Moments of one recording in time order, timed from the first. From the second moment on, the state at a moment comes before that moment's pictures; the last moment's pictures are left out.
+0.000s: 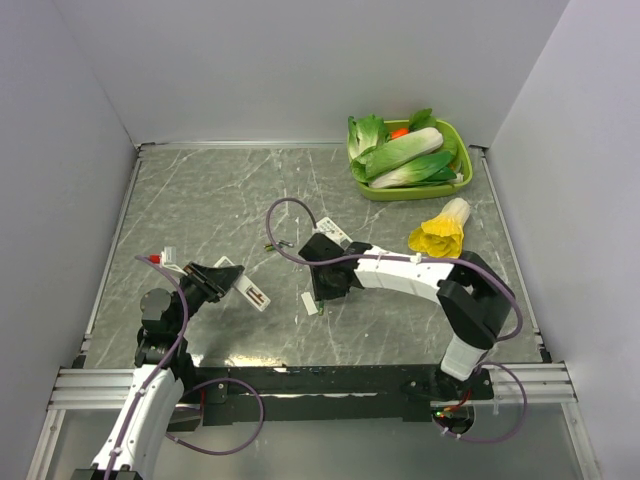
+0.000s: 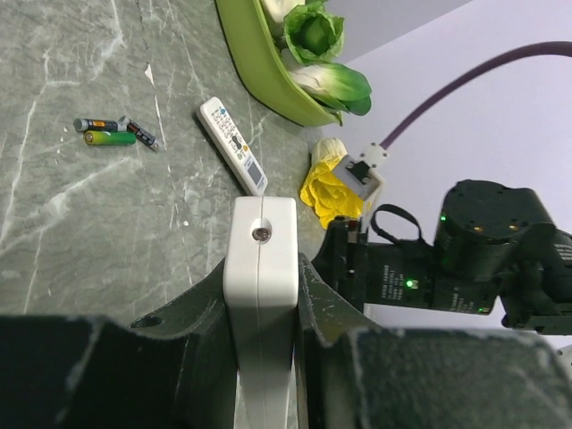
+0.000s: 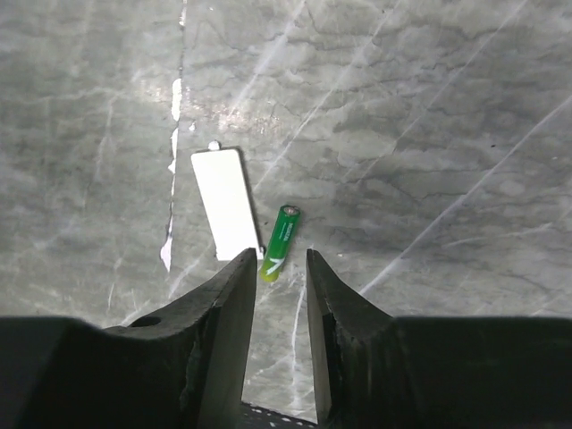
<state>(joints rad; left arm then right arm) -0.05 0.37 0.03 0.33 0.49 -1.03 0.93 1.69 1.10 -0.57 0.14 0.72</state>
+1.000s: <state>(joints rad) -0.06 0.37 0.03 0.36 0.50 -1.05 0.95 1.82 1.16 -0.58 0.18 0.73</state>
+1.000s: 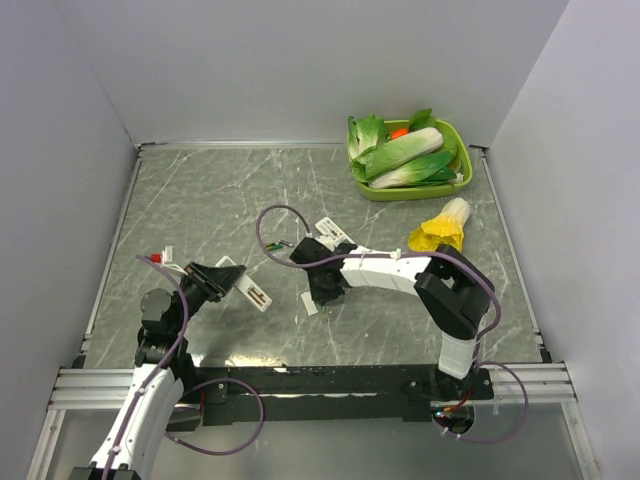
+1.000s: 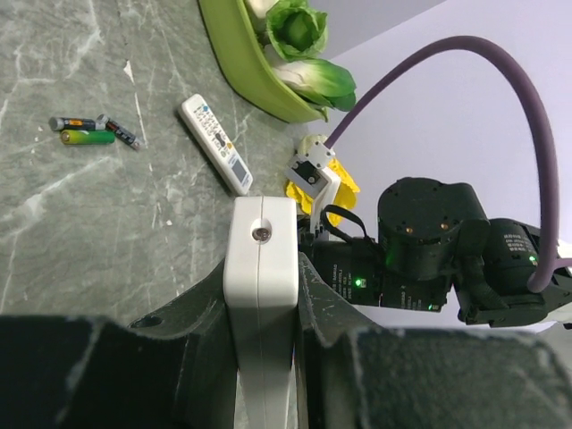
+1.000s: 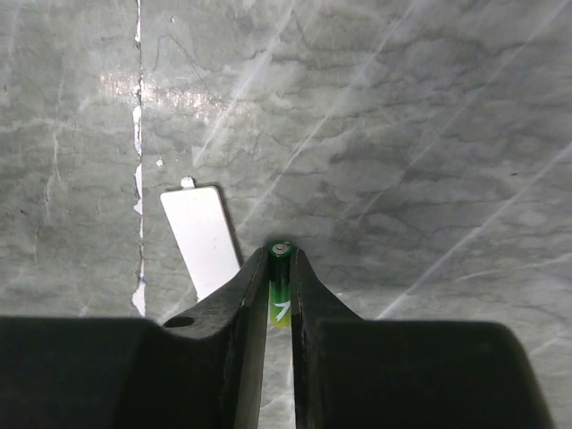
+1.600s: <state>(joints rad) -0.06 0.44 0.03 0.58 0.57 -1.12 1.15 1.22 0.88 0.04 0.29 0.33</state>
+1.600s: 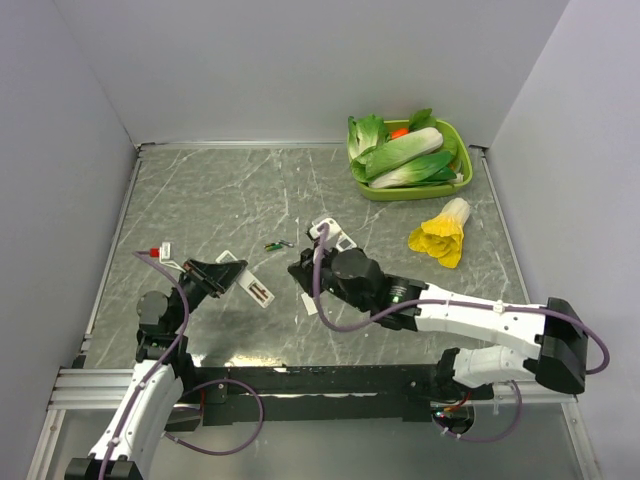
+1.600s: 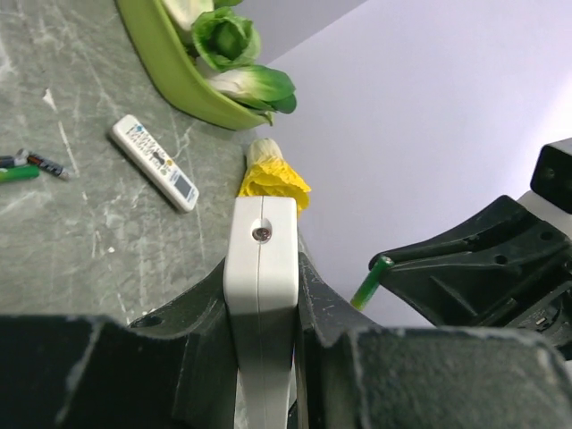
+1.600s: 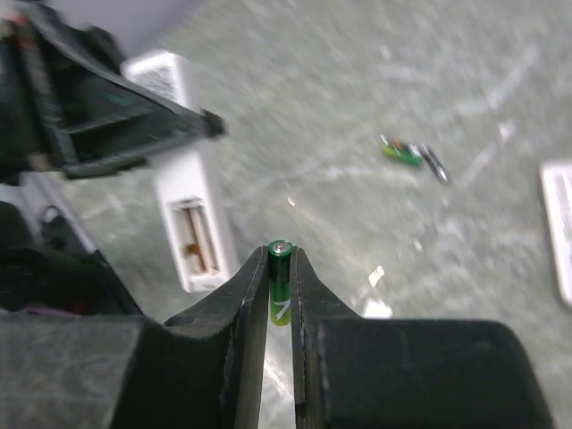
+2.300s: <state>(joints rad) -0.06 0.40 0.03 0.76 0.60 -1.28 1.23 1.34 0.78 0.58 0.02 0.10</state>
